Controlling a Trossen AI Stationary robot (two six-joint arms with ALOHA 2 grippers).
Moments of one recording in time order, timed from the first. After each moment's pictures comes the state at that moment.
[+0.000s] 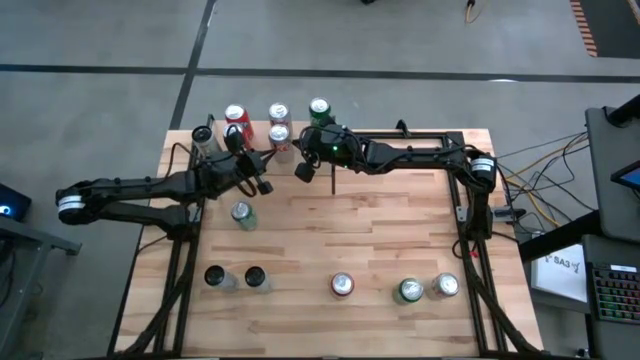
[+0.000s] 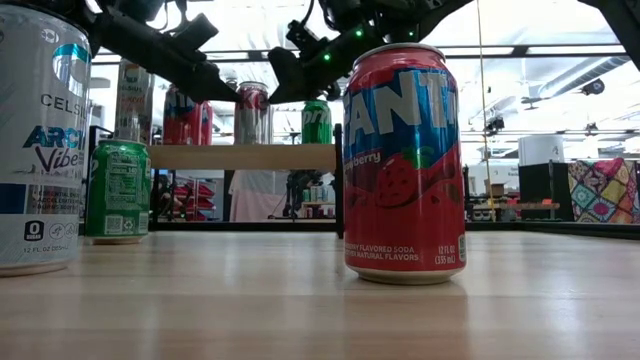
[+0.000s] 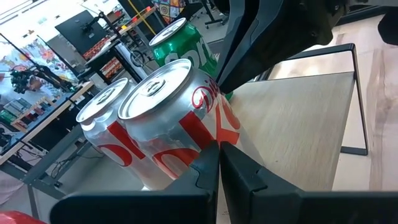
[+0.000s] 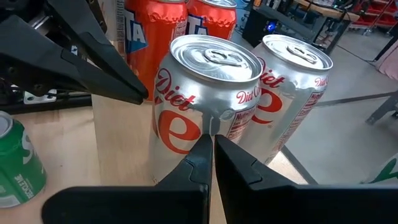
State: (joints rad) left arm 0.29 0.97 0.56 0.17 -0.46 0.43; right arm -0.28 1.91 1.52 0.11 0.20 -0.15
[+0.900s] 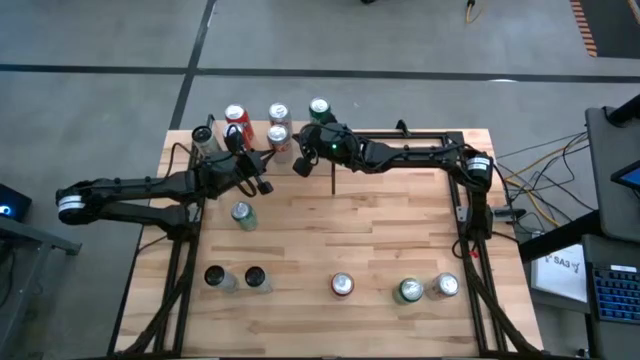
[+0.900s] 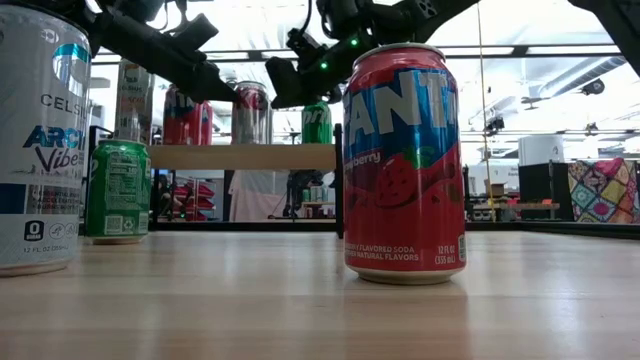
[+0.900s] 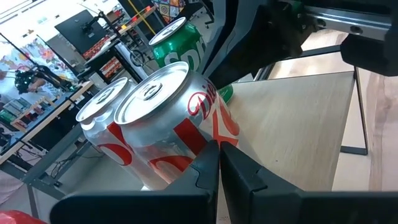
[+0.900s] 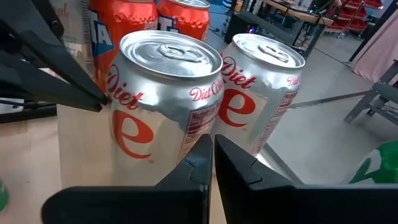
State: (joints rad) left arm 0.29 0.97 0.56 0.17 -0.46 0.43; right arm -0.29 1.94 1.52 0.18 0.25 -0.16
